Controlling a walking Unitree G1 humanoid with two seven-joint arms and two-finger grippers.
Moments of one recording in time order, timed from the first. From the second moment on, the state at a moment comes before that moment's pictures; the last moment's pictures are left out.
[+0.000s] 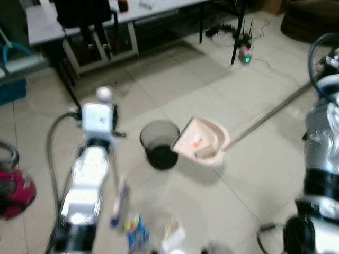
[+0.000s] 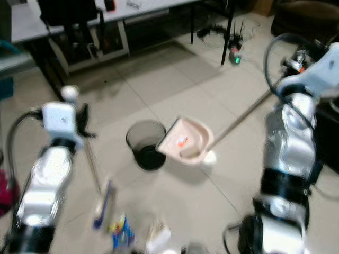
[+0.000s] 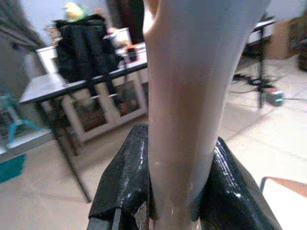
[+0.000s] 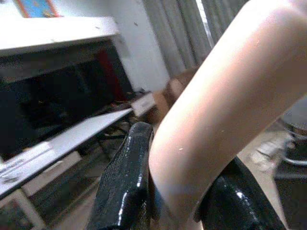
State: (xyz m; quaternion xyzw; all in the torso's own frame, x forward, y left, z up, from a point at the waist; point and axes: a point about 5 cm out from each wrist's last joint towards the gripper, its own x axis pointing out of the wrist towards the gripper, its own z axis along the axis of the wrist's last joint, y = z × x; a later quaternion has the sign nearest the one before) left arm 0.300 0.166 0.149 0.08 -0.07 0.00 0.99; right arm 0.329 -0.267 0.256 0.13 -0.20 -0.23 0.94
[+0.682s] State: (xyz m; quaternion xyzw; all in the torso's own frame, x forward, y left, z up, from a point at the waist) left arm 0.296 0.167 0.149 0.08 -0.07 0.00 0.99; right arm 0.335 -0.263 0.254 0.11 -0.20 -0.22 0.95
